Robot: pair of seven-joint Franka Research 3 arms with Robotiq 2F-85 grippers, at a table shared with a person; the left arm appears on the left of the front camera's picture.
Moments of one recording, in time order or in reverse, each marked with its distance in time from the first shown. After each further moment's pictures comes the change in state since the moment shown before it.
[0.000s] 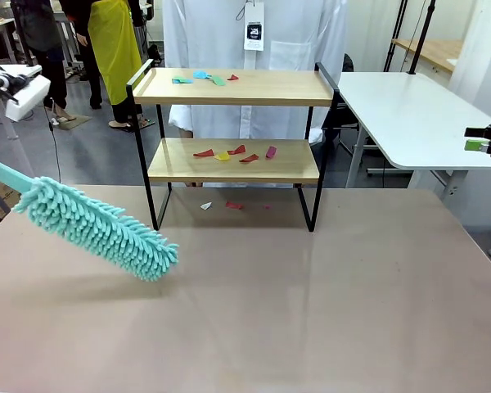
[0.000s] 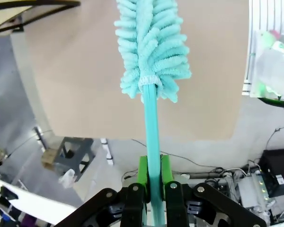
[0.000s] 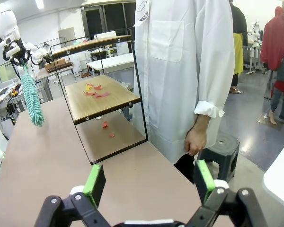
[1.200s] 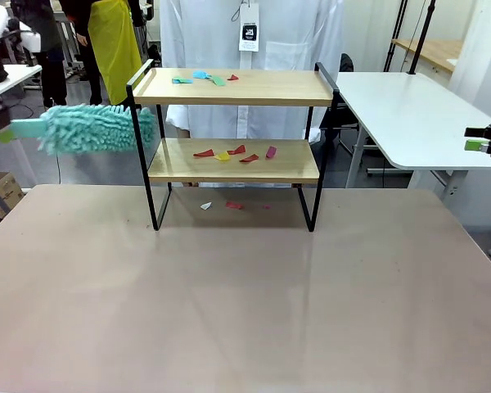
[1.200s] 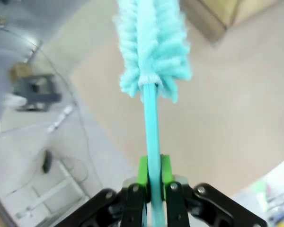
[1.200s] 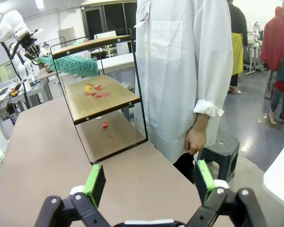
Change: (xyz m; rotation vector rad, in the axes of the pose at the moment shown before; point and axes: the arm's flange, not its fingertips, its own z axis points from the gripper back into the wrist) left arm -0.039 0.046 -0.001 0.137 -0.189 0.947; right arm 0.000 0.000 0.000 0.000 0.000 0.000
